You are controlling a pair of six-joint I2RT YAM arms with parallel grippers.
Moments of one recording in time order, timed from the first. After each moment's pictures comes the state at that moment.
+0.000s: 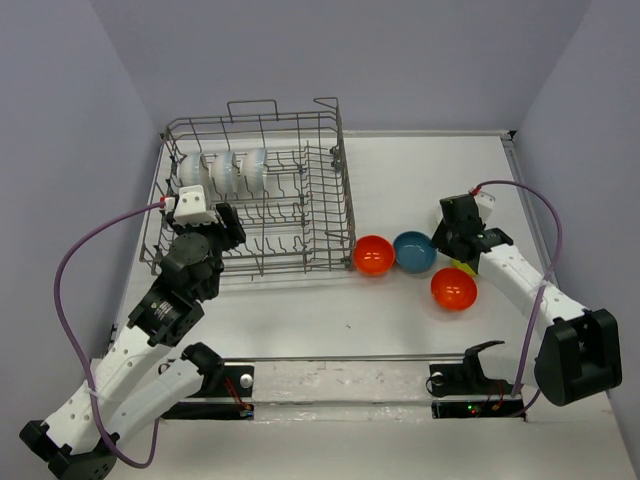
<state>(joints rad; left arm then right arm) -0.63 0.63 0.79 -0.25 -0.68 -0.22 0.28 1.22 0.83 -0.51 0.45 0.65</state>
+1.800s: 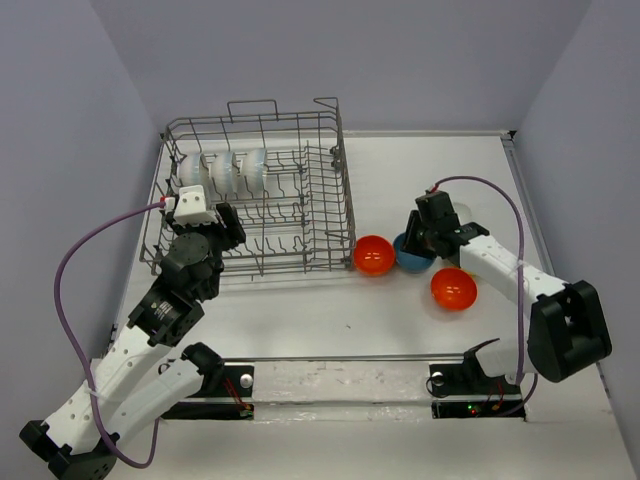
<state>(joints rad) -0.63 0.63 0.79 -0.25 -0.69 -0.21 0.38 1.35 0.87 -0.41 0.12 0.60</state>
